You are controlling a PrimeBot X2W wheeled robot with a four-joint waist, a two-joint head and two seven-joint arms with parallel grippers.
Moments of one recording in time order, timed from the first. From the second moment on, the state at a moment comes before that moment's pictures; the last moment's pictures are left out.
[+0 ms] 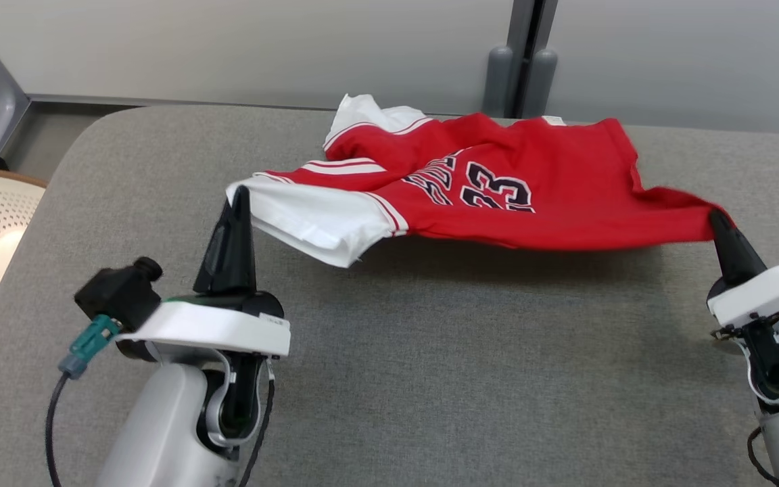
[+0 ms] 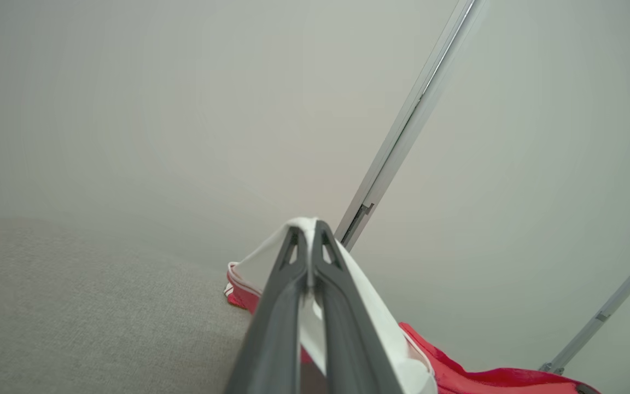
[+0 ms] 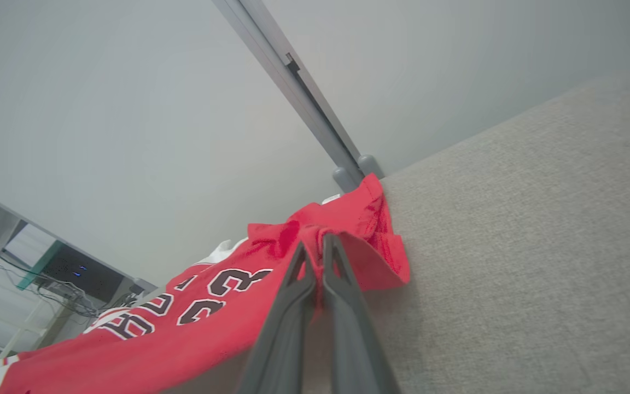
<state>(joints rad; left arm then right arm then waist) -0.32 0.05 -0.26 0.23 -0.64 0.01 -0.26 -0.43 -0.26 0.04 0.54 0.79 0.13 0.10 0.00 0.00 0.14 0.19</state>
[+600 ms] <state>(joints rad) -0.67 0.05 -0.17 0.04 -0.91 0.08 -0.16 -0.54 -0.13 -0.11 0.14 0.86 0.13 0.21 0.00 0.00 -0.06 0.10</state>
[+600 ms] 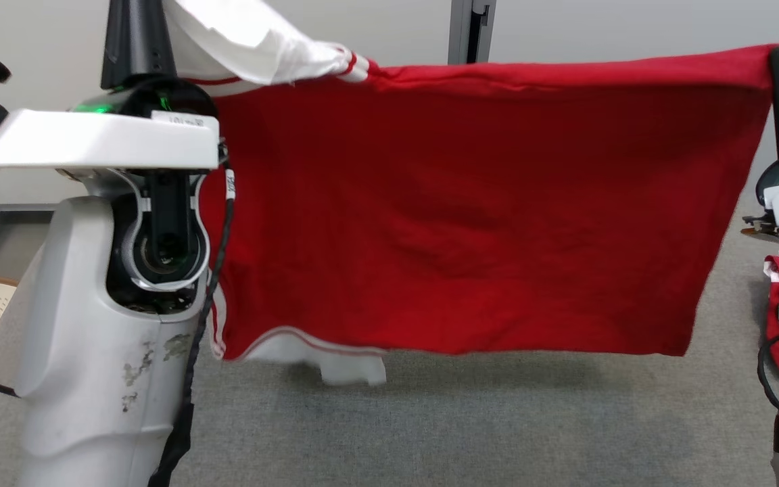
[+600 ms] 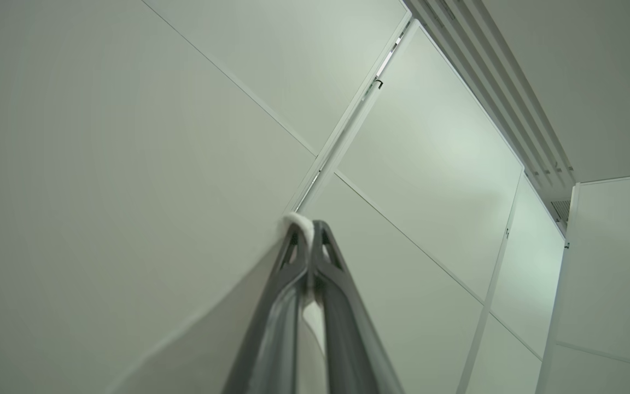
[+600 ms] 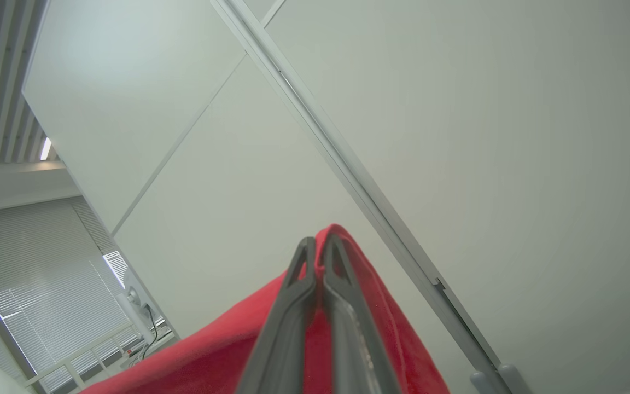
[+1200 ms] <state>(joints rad) -0.91 0.08 -0.10 0.01 -1.01 0.21 -0.09 -0.84 -0.05 -0.26 0.01 0.53 0.13 0.48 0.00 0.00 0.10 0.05</state>
